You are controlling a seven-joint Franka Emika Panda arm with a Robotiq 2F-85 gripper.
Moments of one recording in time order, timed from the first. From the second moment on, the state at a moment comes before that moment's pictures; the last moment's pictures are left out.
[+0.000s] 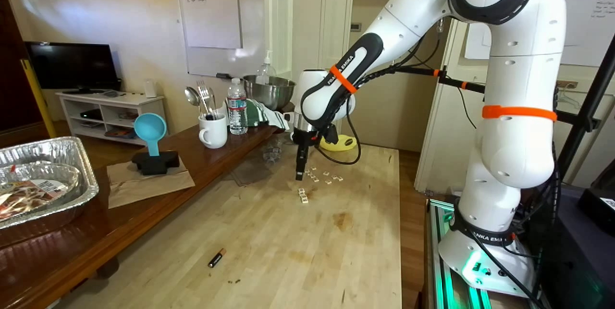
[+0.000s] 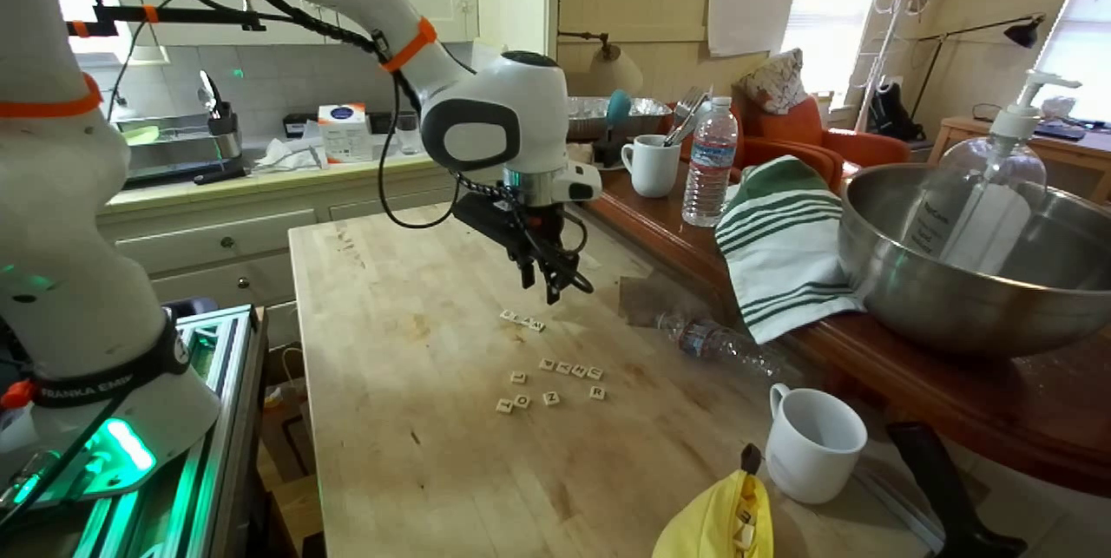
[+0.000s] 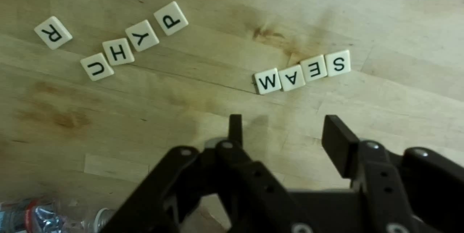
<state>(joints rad) -0.06 0.13 -0.03 -2.39 0.12 2.60 -0.57</state>
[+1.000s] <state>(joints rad) -0.12 0.23 0.02 -2.39 0.15 2.66 -0.71</state>
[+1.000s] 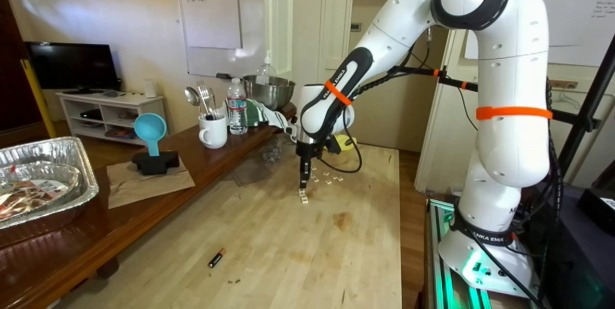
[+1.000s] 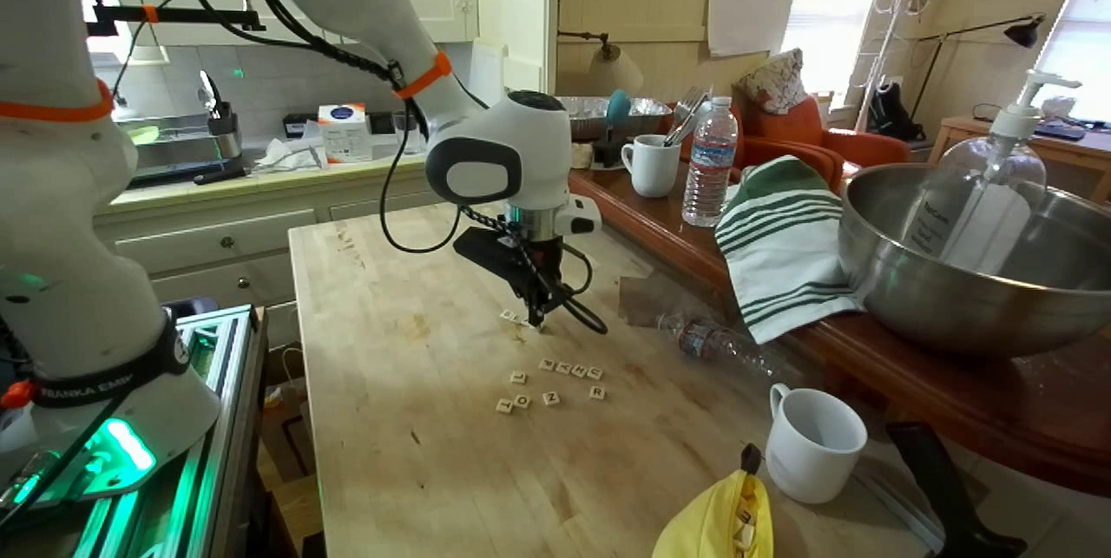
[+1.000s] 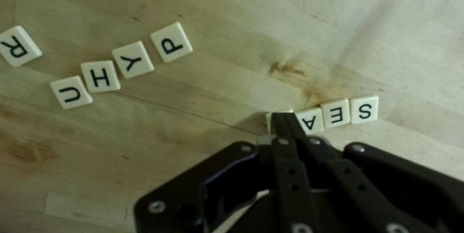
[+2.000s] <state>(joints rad) -0.17 0.27 0.01 -2.38 0.13 2.77 -0.72</state>
